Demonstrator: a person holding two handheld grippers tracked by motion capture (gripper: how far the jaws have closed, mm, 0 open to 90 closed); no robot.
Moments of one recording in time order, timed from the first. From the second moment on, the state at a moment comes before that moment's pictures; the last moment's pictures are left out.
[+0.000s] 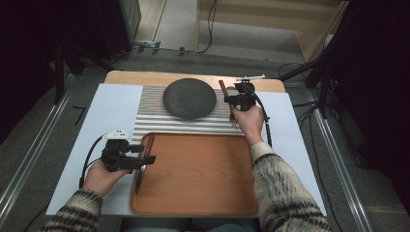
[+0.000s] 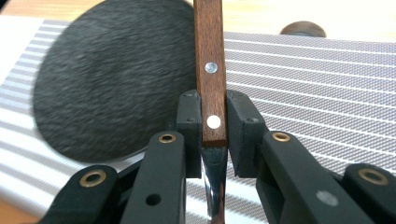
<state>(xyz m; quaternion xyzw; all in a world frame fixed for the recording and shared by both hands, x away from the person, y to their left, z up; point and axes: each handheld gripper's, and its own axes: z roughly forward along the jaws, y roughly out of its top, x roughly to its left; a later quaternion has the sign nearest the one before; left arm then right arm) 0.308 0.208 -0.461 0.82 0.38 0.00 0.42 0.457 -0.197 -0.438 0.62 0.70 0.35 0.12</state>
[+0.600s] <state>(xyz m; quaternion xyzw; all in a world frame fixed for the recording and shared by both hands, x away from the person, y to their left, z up) 0.315 0.196 -0.457 0.82 0.38 0.00 0.43 0.399 -0.192 -0.426 0.54 0.72 0.41 0.11</state>
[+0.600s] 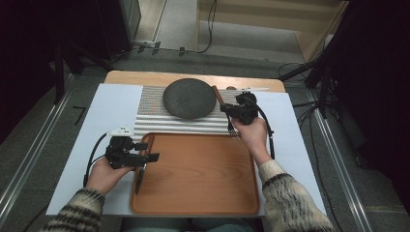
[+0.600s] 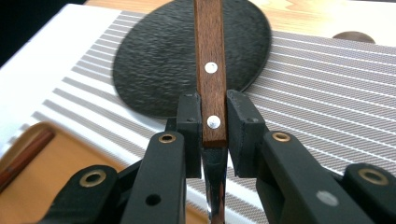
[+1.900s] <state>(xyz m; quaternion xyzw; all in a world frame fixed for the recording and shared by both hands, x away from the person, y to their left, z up) 0.368 0.132 -0.410 0.82 0.37 0.01 0.44 0.358 -0.162 -0.422 0.44 0.76 0.47 0.12</state>
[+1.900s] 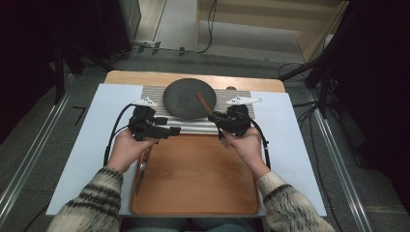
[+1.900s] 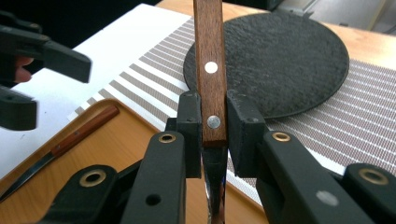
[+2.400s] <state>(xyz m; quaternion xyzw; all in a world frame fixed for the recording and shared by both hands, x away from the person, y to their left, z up) 0.373 0.121 -0.404 0.81 0.37 0.01 0.46 0.345 -0.147 -0.424 0.42 0.76 0.49 0.11</state>
